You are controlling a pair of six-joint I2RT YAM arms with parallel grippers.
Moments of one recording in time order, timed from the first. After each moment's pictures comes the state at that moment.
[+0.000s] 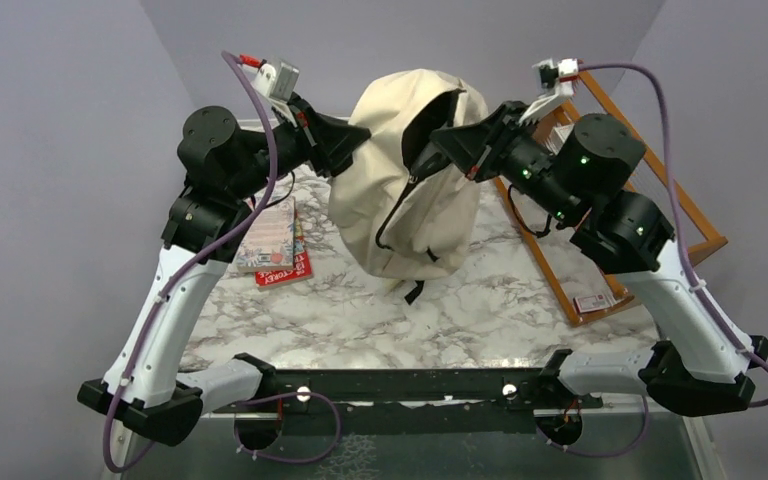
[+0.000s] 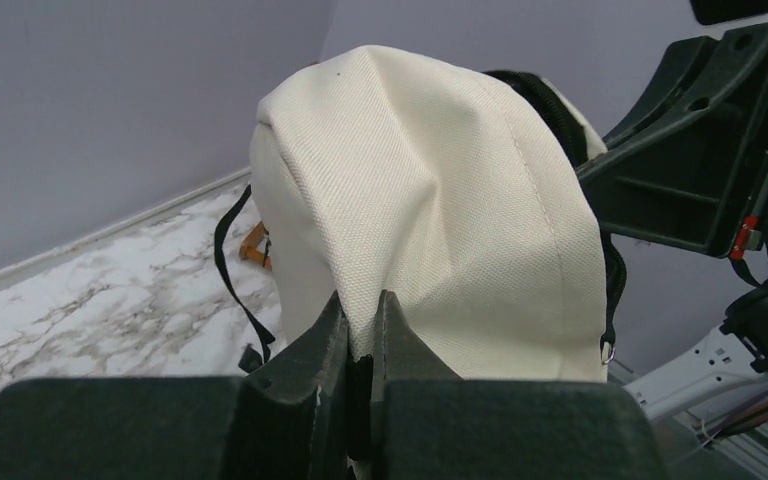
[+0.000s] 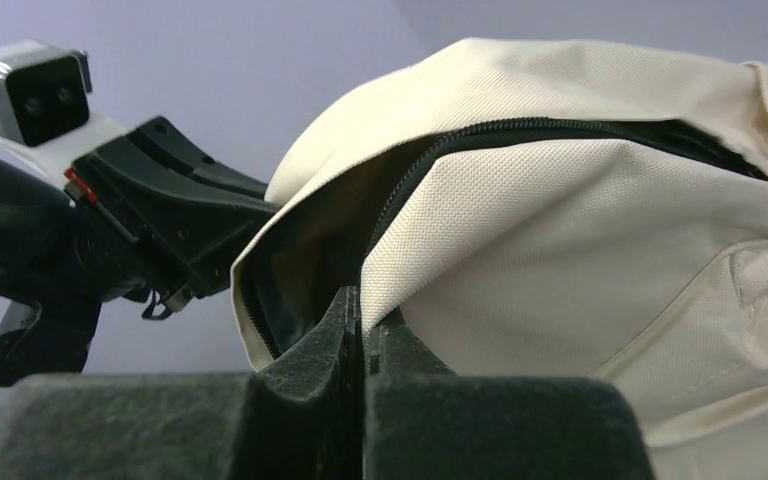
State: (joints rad) left arm -0.42 1.12 1.53 -0.28 0.52 -0.39; right arm 0.86 1.20 1.69 -0.43 0.10 0.56
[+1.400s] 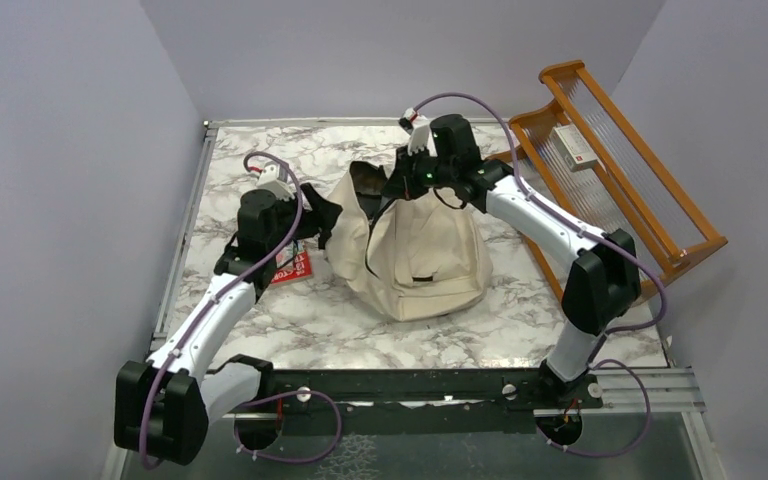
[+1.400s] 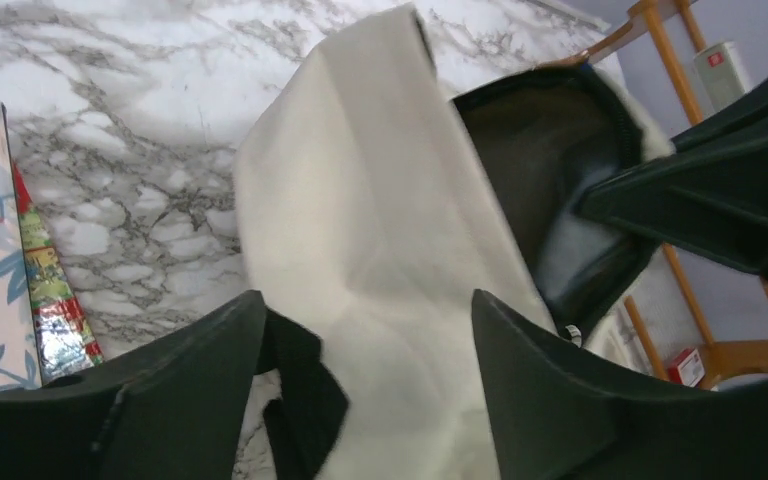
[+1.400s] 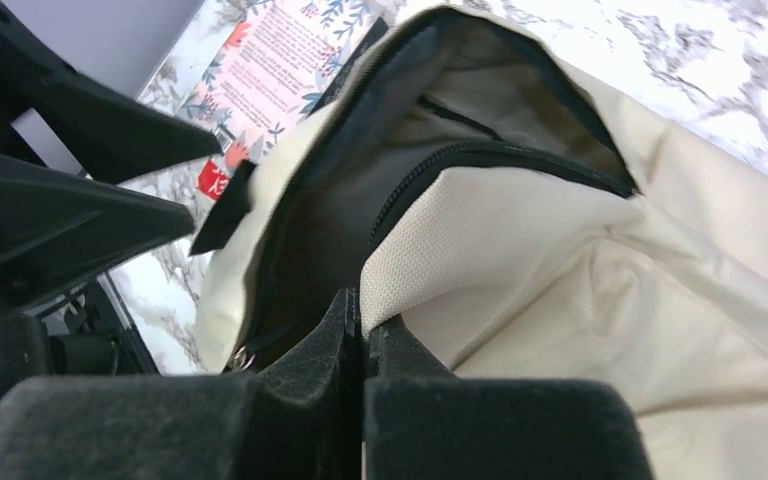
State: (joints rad) left arm -0.25 1.06 0.65 0.09 0.21 -0.56; right arm 0.59 1.74 1.52 -0.30 -0.40 0.23
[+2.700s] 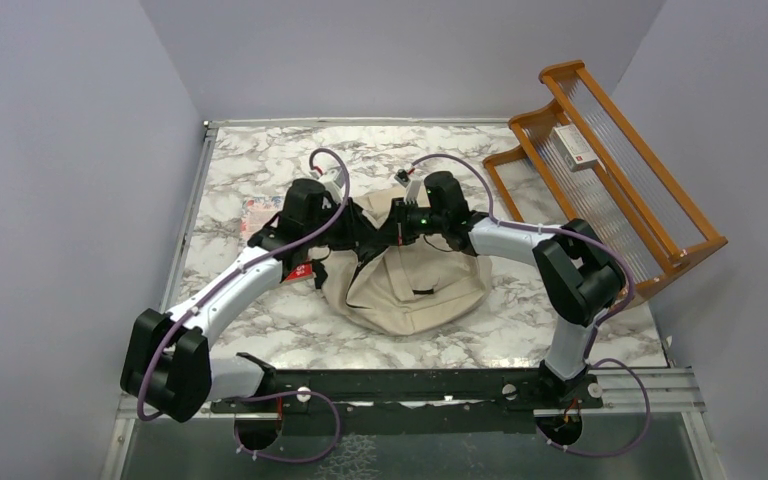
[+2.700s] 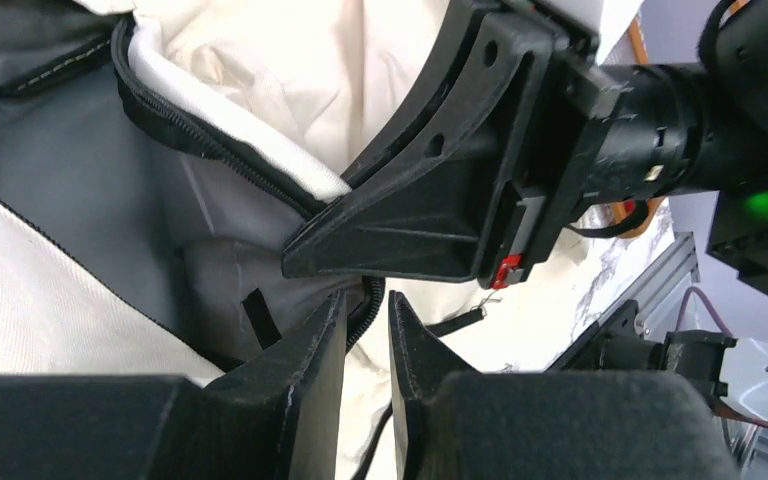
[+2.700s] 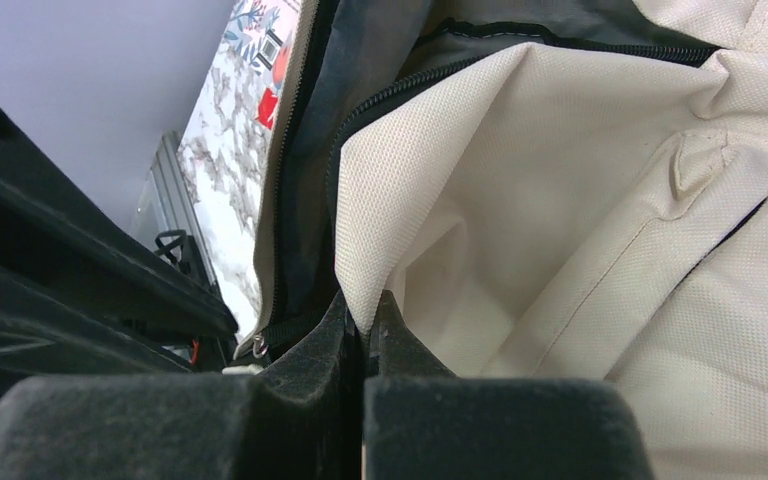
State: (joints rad) left arm -0.44 1.27 0.85 -0.14 0.37 -0.56; right arm 0.63 1.84 1.08 0.28 -0.63 0.53
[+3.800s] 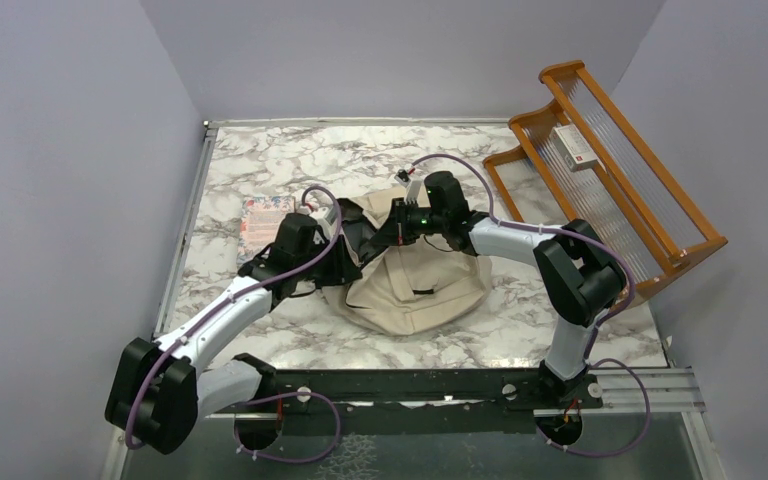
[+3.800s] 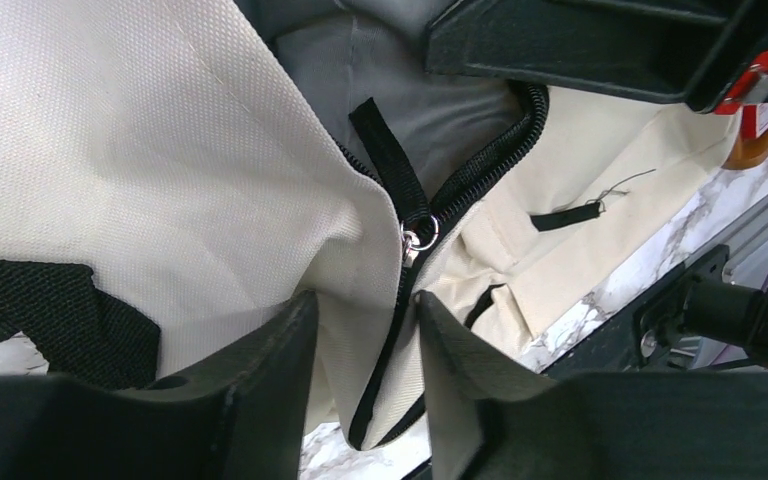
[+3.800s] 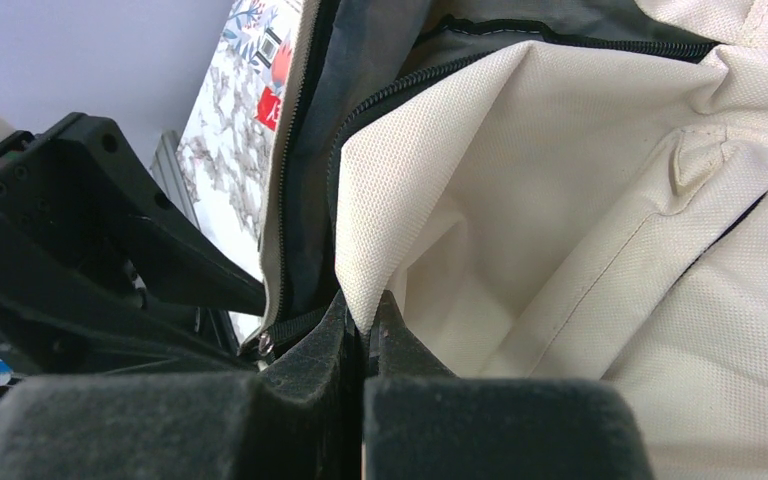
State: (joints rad) left arm -0.45 1.09 0.62 -0.24 0.33 -0.51; right arm 0.63 1.84 1.08 0.28 -0.63 0.53
